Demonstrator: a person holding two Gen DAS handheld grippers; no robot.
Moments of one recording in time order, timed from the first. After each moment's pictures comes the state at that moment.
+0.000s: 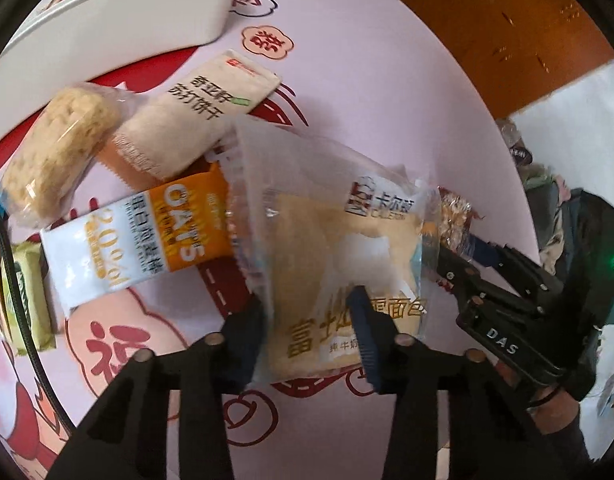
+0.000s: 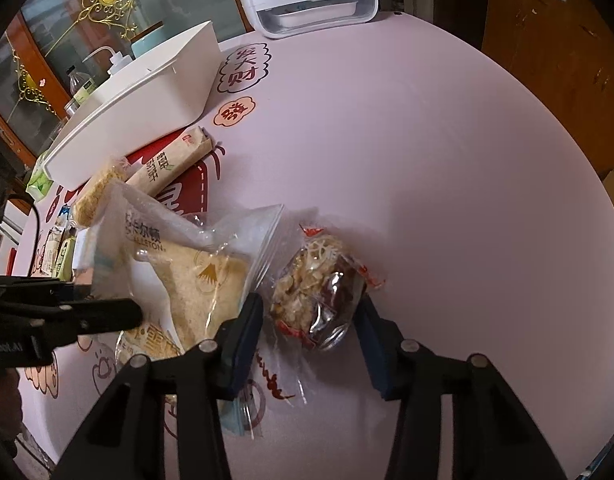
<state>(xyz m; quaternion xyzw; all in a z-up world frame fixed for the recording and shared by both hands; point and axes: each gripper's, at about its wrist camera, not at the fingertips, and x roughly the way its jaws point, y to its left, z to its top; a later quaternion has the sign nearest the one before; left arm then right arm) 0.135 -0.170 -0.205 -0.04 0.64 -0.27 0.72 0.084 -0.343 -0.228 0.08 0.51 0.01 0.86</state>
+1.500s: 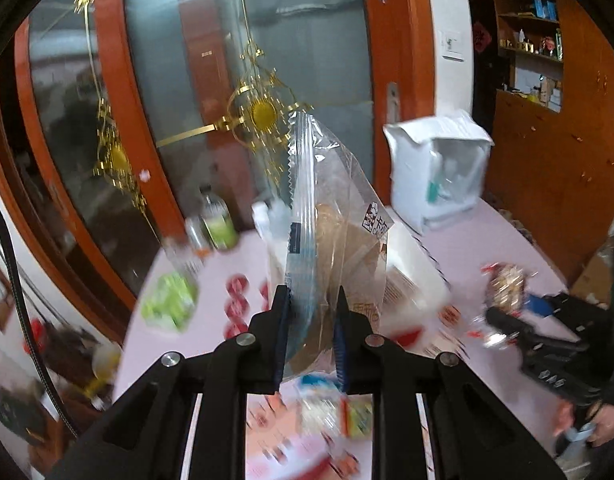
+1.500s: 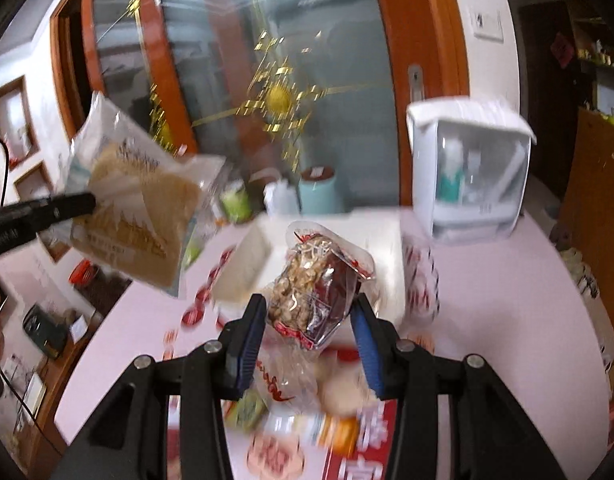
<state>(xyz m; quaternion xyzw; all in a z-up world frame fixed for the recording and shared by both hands) 0.139 0.024 0.102 0.07 0.33 -0.02 0.94 0.160 -0.194 0.004 0.03 0.30 0.16 0.94</state>
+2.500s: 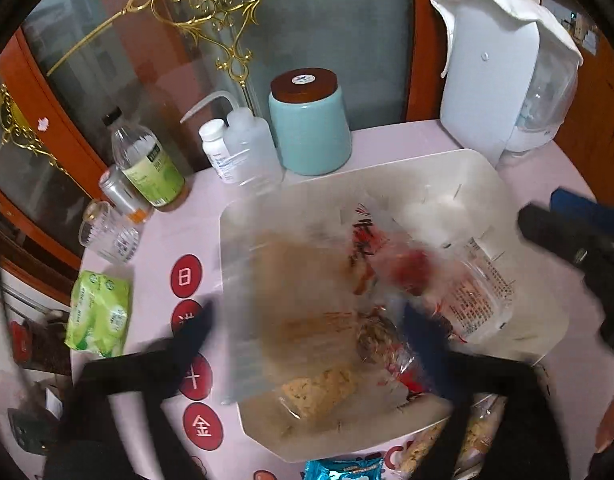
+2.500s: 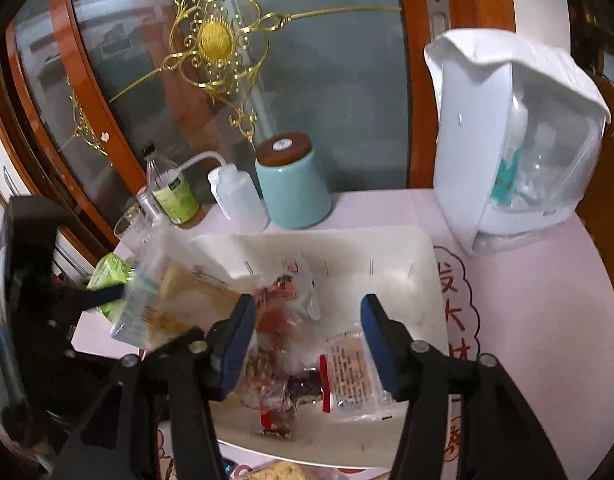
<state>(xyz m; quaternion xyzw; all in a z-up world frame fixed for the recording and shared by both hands) 0.388 0.013 -0.083 0.07 0.49 -0.04 0.87 0.355 -0.142 -0.074 0.04 0.41 0.13 0.90</state>
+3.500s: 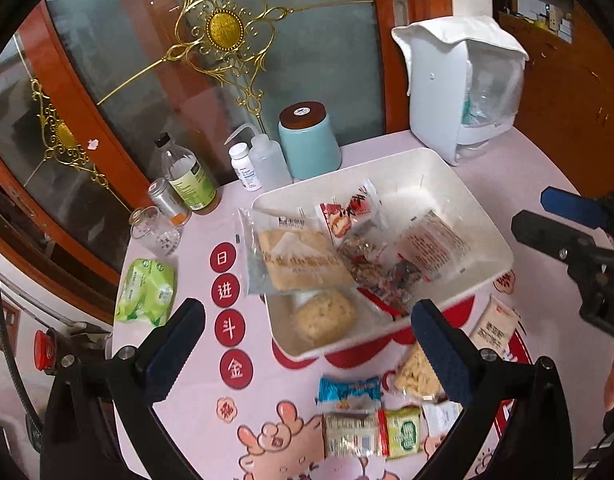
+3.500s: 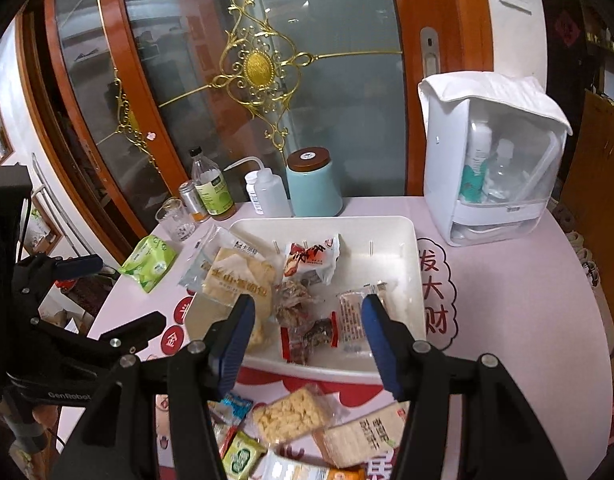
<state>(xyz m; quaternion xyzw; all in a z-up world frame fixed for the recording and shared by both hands) 0.258 0.015 0.001 0.12 0.45 -0.03 0.89 0.236 -0.163 -0.018 0.02 0.37 0.16 0.92</state>
